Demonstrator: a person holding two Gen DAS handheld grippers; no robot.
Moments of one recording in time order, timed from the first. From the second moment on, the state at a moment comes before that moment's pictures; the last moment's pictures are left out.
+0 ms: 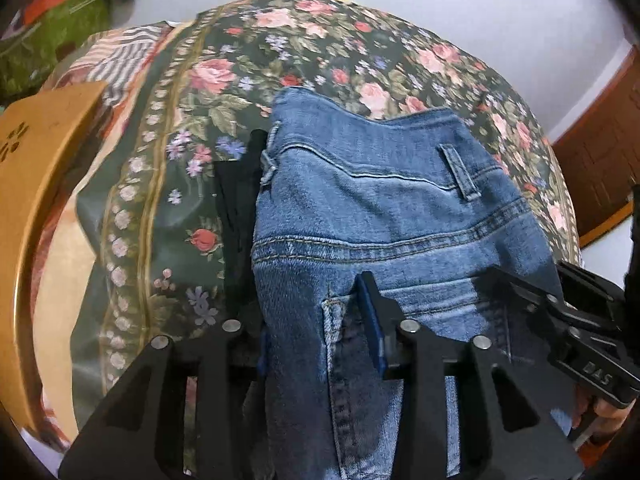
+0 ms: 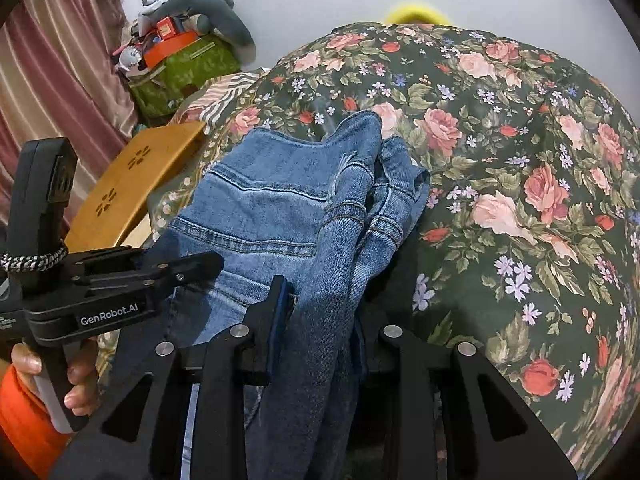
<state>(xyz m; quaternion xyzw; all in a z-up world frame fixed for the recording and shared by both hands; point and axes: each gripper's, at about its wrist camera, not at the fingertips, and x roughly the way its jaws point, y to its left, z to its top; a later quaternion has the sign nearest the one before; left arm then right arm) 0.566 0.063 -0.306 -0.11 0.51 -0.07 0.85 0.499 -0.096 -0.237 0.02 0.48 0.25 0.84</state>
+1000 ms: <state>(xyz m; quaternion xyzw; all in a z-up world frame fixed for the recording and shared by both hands) 0.210 0.020 0.011 -0.01 0.20 -0.07 0.98 0.194 -0.185 0.034 0.05 0.16 0.30 0.94</state>
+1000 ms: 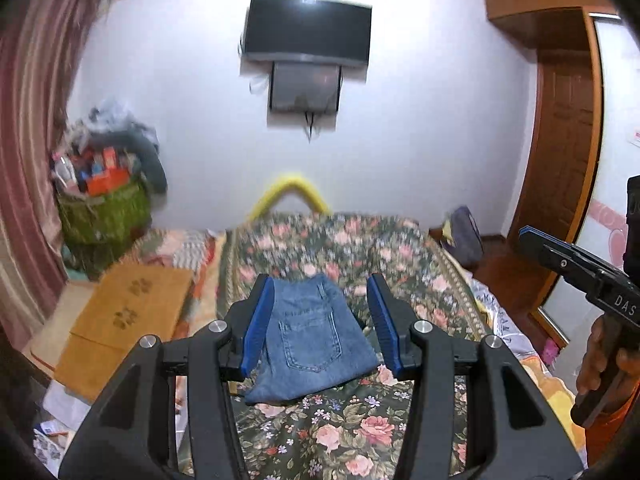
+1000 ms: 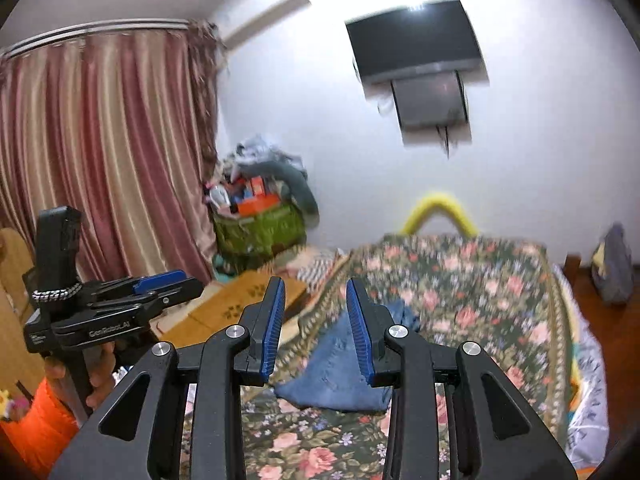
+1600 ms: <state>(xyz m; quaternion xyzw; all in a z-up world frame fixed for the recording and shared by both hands) 0.101 -0.002 0.010 0.01 0.11 -0.03 0.99 0.114 -0.174 0.034 0.02 0.07 0.24 0.97</state>
